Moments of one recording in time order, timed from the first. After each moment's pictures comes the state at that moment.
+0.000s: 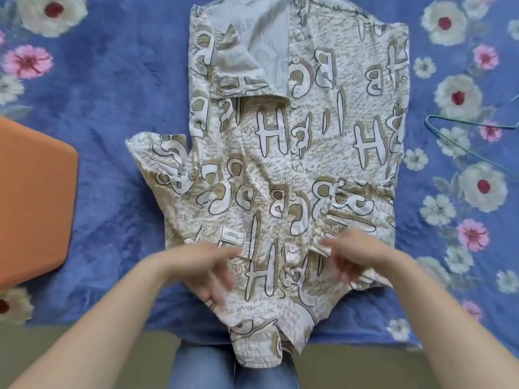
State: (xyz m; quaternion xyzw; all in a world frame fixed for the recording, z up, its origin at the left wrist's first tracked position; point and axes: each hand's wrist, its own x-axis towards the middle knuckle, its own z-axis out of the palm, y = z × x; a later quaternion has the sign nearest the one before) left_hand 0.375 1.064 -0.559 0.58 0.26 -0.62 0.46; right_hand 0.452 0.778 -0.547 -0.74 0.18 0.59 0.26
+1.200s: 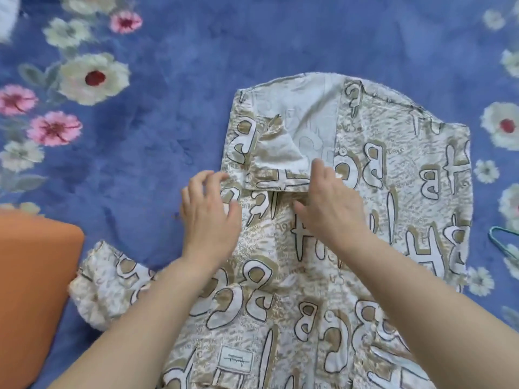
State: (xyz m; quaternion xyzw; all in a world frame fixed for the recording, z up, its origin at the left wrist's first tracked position) left_hand 0.545 1.122 -0.609 0.91 0.27 0.00 0.32; right_hand 0.643 0.958 -0.595 -0.97 -0.20 0.14 -0.01
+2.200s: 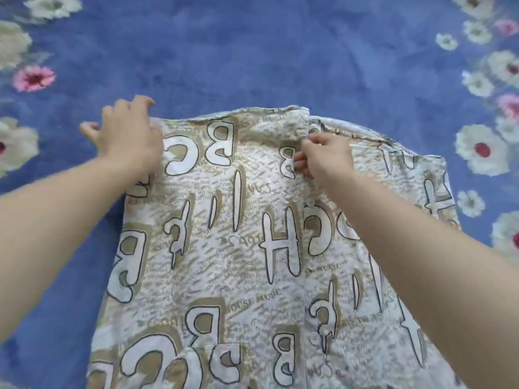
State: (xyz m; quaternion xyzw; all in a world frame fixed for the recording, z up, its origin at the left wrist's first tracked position) left_hand 0.769 1.217 -0.619 0.96 0.27 -0.01 0.11; right_hand 0.825 0.955 -0.623 -0.83 0.18 0.16 0.50
